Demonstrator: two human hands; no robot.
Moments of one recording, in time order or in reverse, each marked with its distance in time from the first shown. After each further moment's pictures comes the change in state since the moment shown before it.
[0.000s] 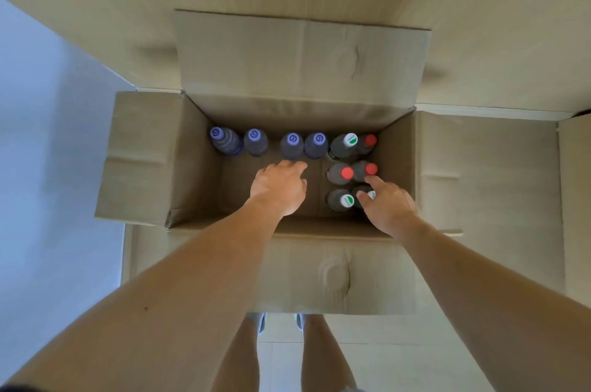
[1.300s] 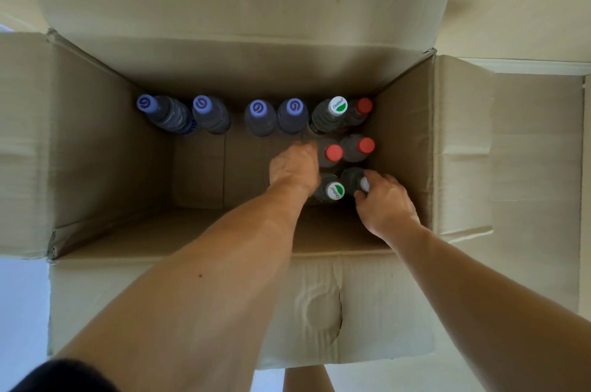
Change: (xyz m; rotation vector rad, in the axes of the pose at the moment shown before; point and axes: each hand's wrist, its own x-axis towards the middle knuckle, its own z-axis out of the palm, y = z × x) left_hand 0.120 0.053 0.100 -0.114 0.008 -0.043; right_hand 0.063 0.030 0.059 0.094 0.008 0.107
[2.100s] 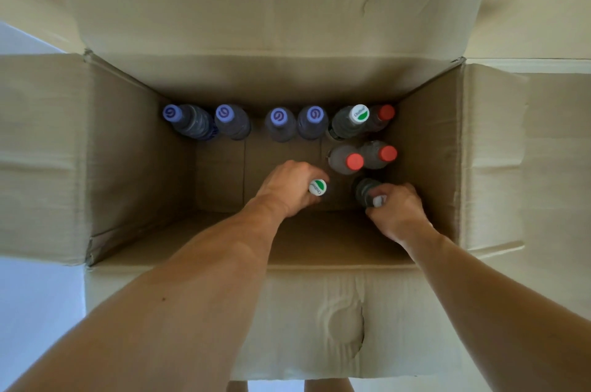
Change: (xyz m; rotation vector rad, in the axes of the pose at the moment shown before) left_hand -0.018 -0.051 -0.017 -0.072 -0.118 0.224; right_hand 0.019 -0.005 0.009 0.083 -0.085 0.071
